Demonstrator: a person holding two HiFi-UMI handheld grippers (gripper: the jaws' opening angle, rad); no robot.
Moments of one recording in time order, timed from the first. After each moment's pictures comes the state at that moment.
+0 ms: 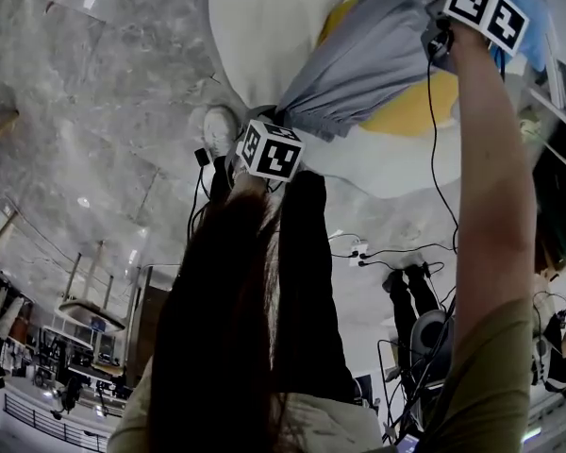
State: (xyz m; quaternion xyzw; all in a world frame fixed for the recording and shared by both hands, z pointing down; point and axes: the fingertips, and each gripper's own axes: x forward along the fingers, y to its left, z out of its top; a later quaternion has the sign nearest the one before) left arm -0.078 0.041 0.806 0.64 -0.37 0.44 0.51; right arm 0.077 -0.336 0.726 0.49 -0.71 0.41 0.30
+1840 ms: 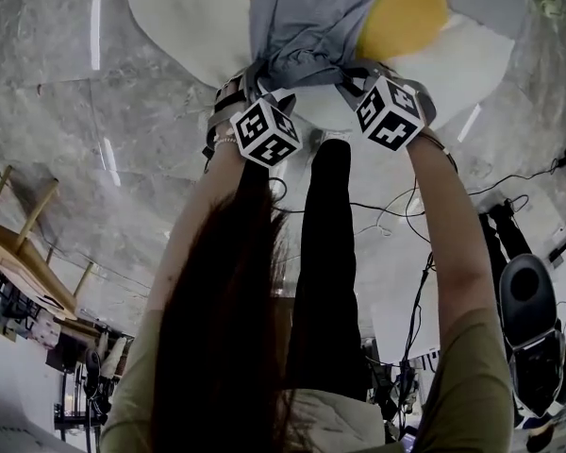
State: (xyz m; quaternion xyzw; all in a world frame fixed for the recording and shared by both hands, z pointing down) left arm -0.015 0.060 0.825 0.81 -0.11 0.56 0.15; right arm 0.071 0.064 0.791 0.14 -0.81 0.26 0.51
